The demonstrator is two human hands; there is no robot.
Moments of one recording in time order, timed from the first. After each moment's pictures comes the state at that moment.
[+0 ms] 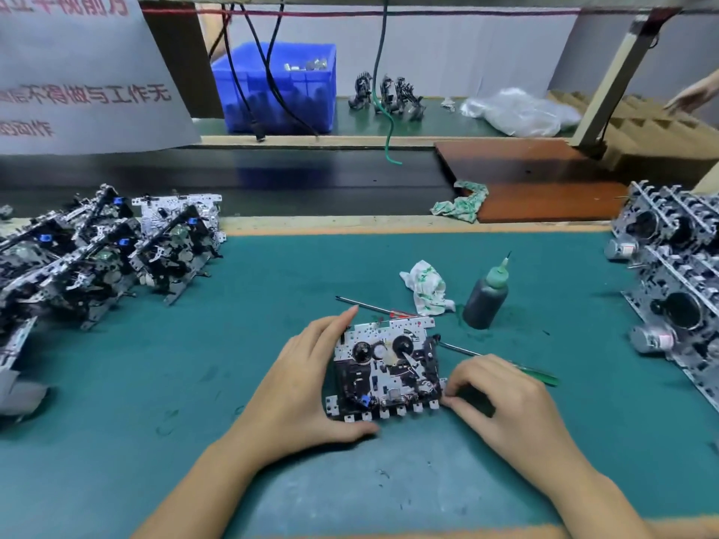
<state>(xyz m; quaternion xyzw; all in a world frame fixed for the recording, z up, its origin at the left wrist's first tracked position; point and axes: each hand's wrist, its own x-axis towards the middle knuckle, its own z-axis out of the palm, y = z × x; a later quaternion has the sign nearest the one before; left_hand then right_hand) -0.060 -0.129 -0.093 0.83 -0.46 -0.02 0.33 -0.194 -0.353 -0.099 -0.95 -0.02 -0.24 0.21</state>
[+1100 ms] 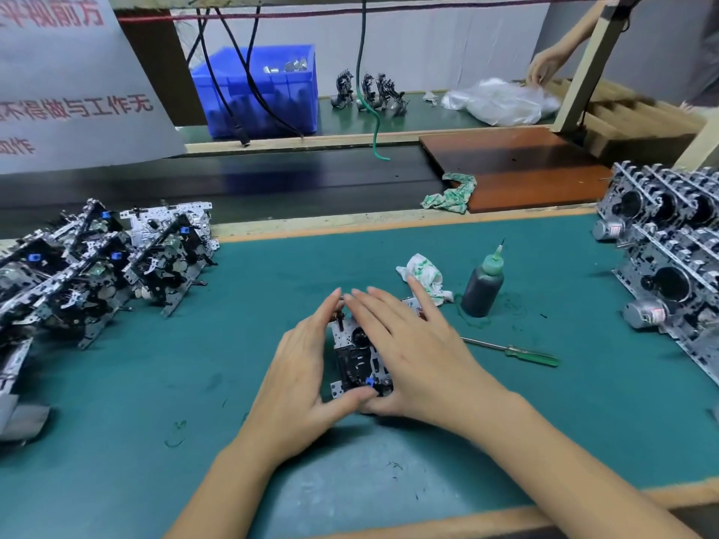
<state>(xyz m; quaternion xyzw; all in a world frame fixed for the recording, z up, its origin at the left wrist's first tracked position) -0.058 -0.127 -0.093 0.78 -0.46 0.03 0.42 -0.132 -0.288 -0.055 -0.99 -0.07 -0.09 -0.06</state>
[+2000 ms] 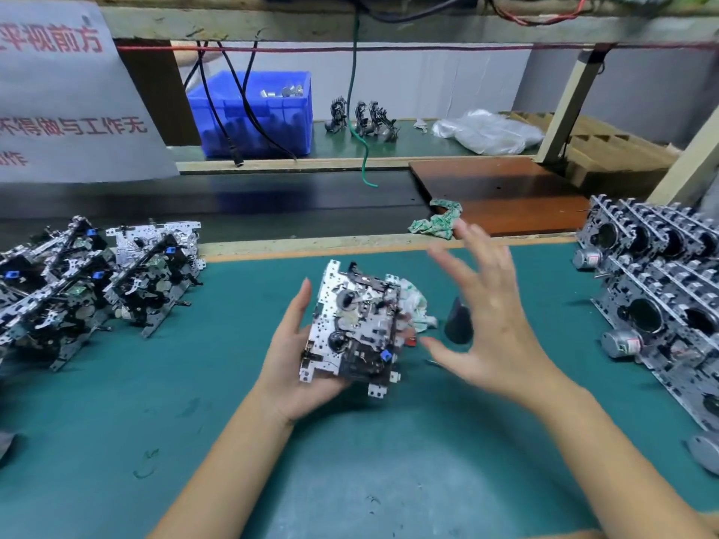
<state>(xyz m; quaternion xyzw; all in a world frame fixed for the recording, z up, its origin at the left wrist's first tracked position) -0.031 -0.180 -0.057 0.22 -0.12 -0.57 0.78 -0.141 -0.370 -0.032 -0.93 -0.04 -0.34 0.14</state>
